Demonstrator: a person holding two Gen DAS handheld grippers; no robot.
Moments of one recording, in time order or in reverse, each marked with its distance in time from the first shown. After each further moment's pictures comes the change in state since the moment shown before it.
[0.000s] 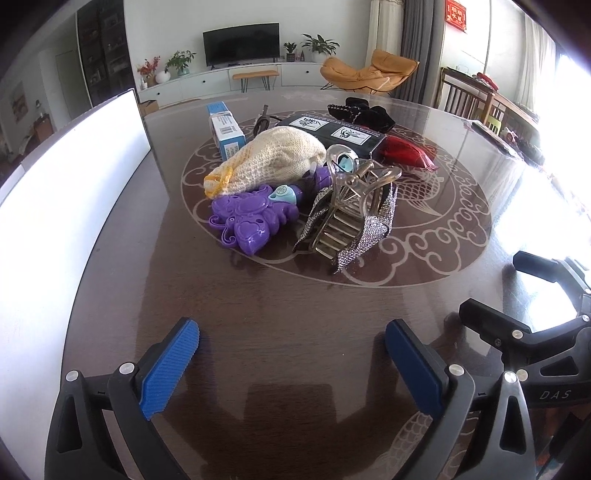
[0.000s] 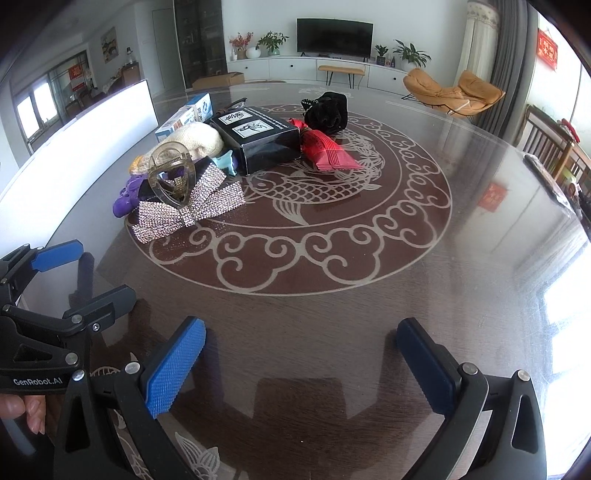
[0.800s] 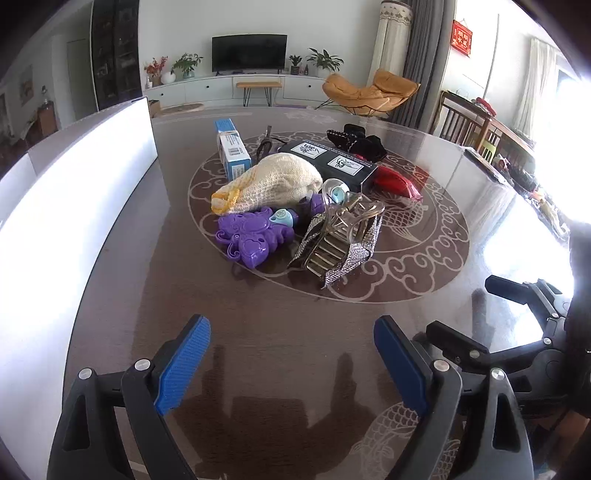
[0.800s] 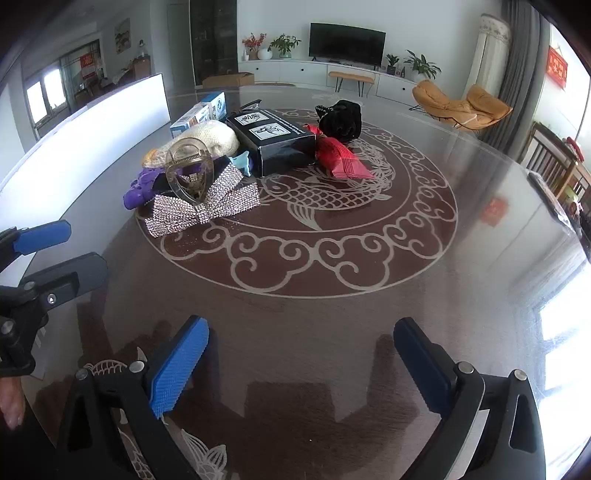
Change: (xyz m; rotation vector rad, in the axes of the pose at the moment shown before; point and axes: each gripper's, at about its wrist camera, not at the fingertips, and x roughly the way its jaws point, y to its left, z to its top) left arm -0.014 0.005 0.005 -0.064 -0.043 -0.058; right arm 0.000 0.005 0.001 -0.041 -0.007 0.001
